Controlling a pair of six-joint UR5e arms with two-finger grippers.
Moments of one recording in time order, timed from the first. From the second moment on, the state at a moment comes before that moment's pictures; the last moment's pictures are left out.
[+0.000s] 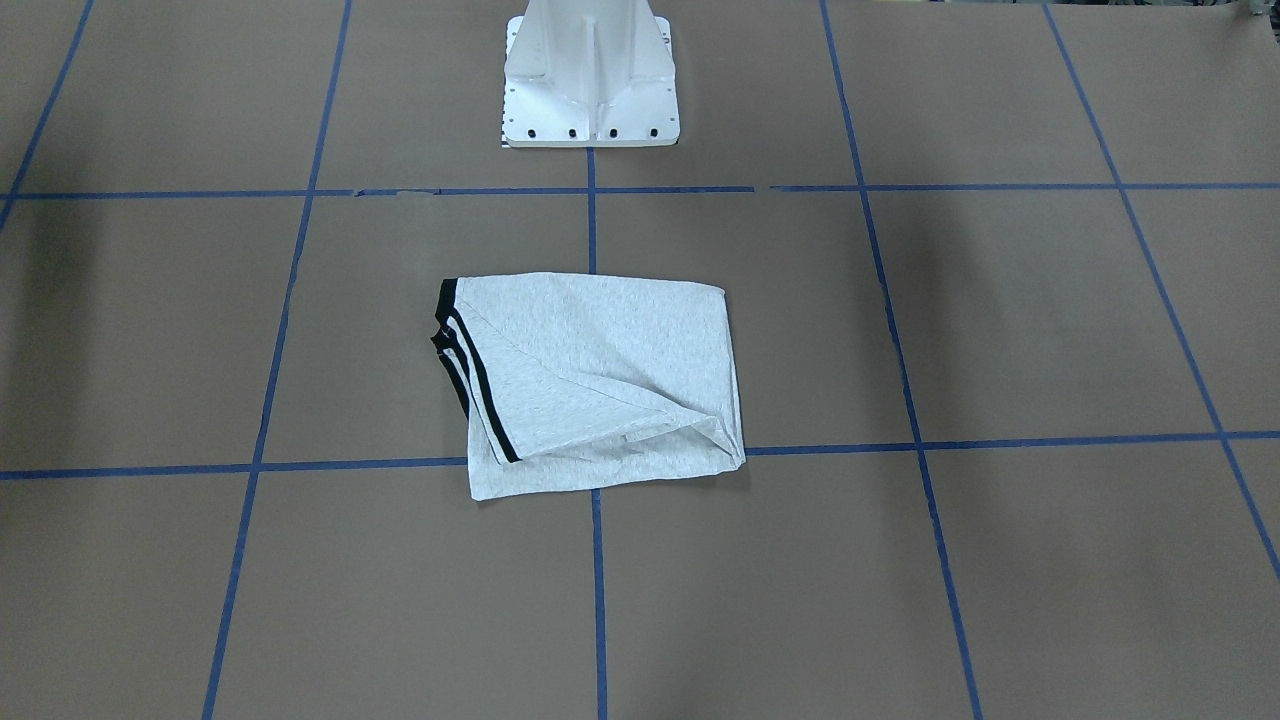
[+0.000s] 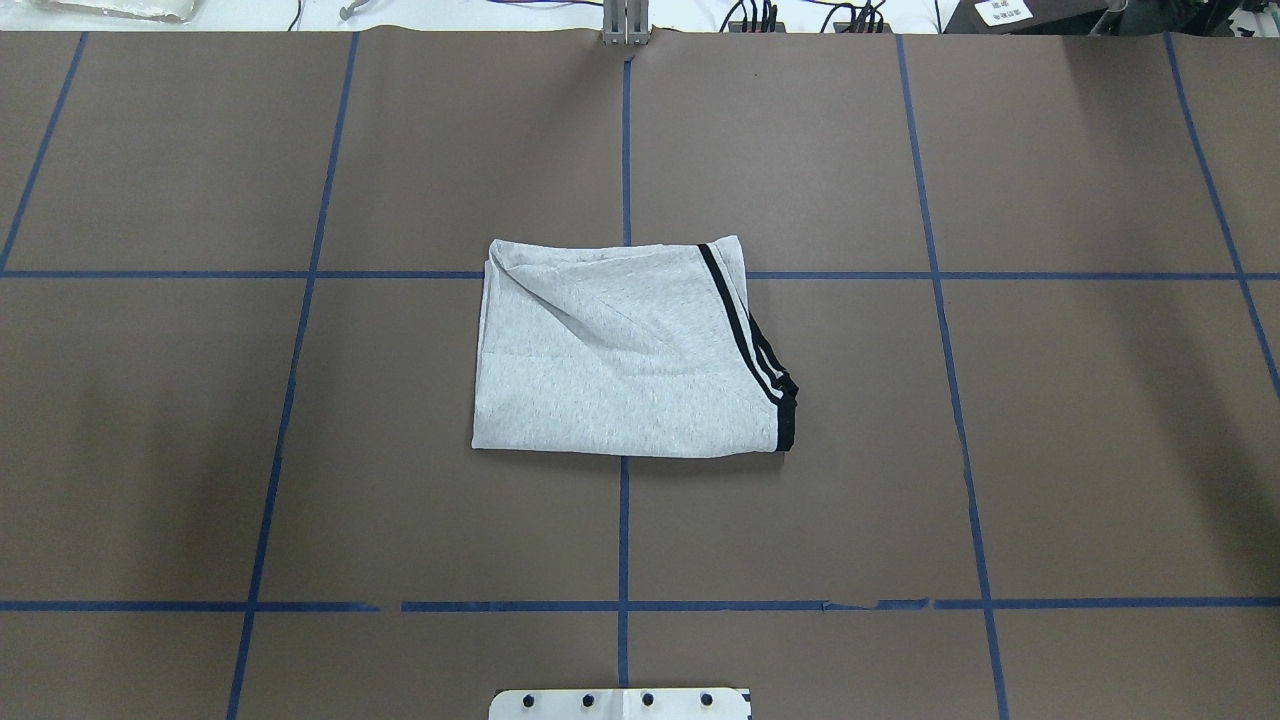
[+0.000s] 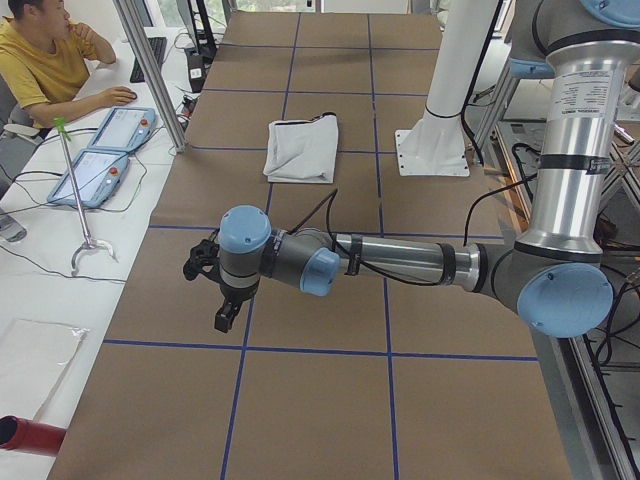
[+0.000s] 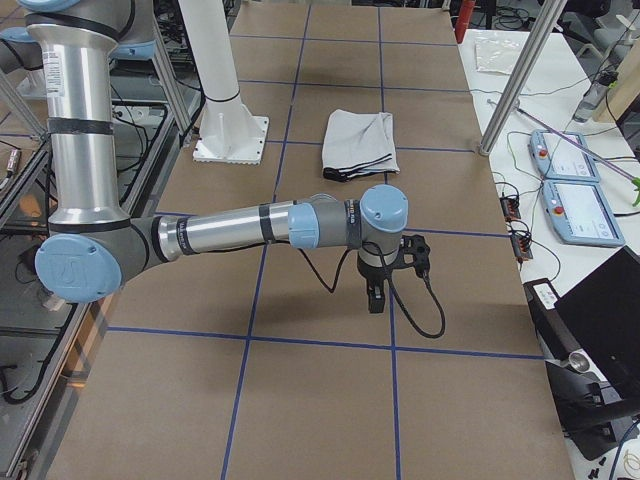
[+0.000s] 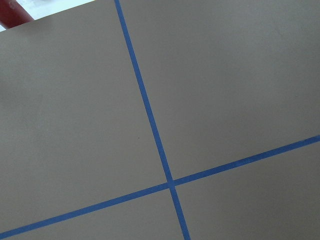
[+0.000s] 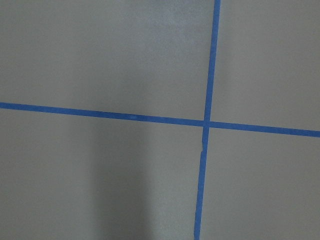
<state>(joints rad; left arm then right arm) -1.57 -1.64 -1.57 -1.84 -2.34 0.06 1.53 -1.56 1.75 -1.66 2.36 0.03</state>
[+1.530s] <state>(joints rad) -1.57 -1.63 -1.58 -1.84 -2.45 0.06 1.52 -1.59 1.70 -1.66 2.40 0.02</state>
